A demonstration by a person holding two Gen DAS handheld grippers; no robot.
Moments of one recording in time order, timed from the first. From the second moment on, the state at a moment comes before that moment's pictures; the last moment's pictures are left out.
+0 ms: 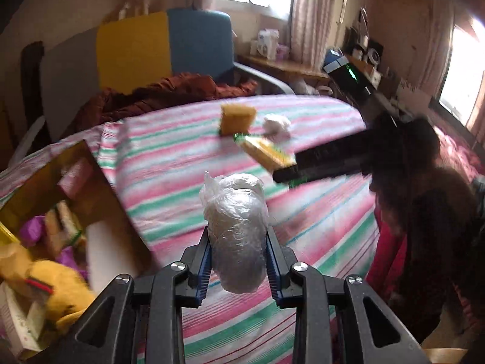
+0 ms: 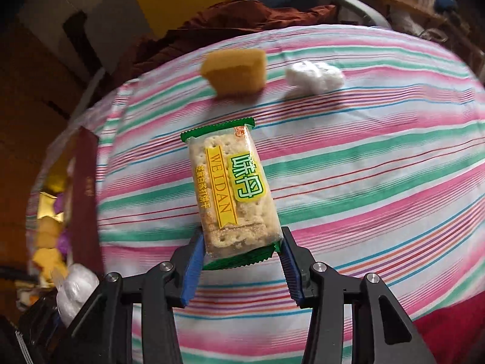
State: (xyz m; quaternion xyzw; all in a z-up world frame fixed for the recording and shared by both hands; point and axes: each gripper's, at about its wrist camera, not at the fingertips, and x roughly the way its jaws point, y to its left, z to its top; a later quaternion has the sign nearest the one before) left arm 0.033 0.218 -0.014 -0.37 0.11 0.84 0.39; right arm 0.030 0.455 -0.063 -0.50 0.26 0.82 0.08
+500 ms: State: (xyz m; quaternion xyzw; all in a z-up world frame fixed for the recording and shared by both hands) left arm -0.026 0.075 0.026 -0.35 -0.02 0.91 0.23; right arm -0.009 0.343 -0.016 -0.46 0.25 0.85 -0.06
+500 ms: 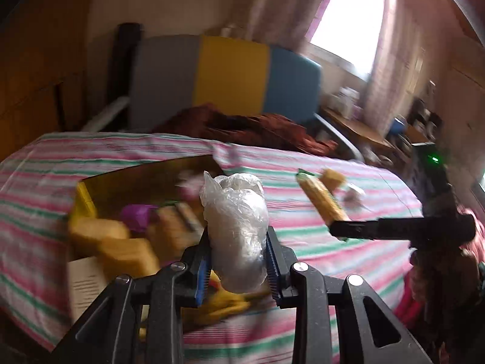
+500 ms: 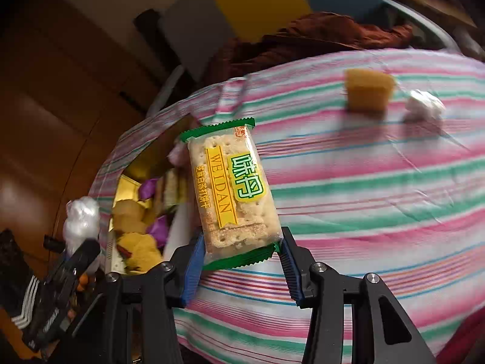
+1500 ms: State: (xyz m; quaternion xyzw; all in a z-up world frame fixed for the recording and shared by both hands) left arm -0.134 -0.001 0.011 -0.39 -0.09 0.91 0.13; right arm -0.066 0.216 -0.025 -0.47 0.07 0.88 -0.05
